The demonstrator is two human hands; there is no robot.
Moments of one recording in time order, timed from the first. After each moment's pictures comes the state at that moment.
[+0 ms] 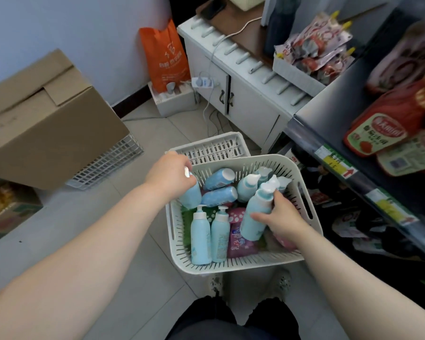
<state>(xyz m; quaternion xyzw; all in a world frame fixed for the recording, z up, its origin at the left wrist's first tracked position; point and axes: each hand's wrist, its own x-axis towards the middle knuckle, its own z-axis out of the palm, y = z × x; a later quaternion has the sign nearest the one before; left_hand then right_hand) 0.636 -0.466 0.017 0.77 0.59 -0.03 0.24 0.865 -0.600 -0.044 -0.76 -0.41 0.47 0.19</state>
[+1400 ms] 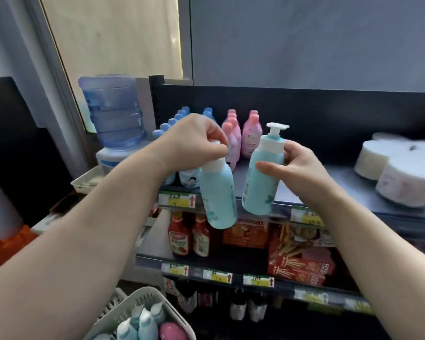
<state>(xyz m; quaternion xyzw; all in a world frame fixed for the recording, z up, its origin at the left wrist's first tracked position) 0.931 -0.623 0.404 0.93 0.10 0.23 0.28 1.075 -0.783 0.334 -0.68 -0.36 0.10 0.63</state>
